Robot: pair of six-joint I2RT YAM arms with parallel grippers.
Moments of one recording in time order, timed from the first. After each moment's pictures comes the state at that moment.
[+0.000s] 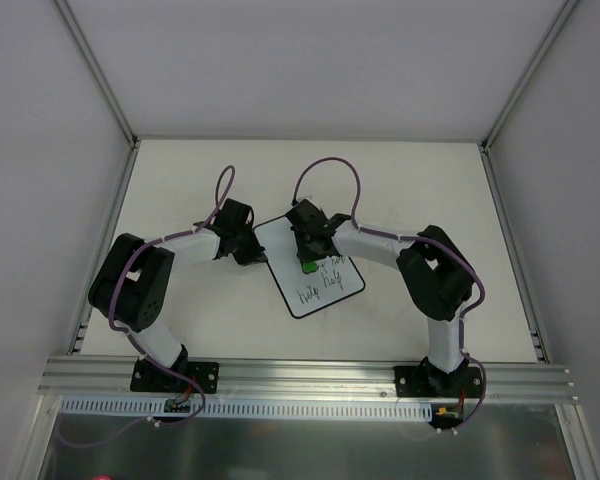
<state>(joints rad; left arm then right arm) -0.41 1.68 0.85 -0.23 0.10 -0.85 0.85 1.97 1.34 -0.45 0.20 0.47</state>
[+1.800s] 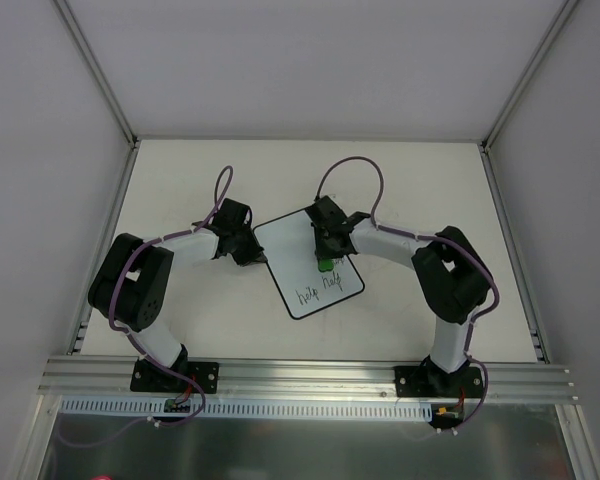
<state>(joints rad) -0.40 1.68 0.85 -0.23 0.13 -0.85 0.74 1.86 1.20 -0.42 0.20 0.53</state>
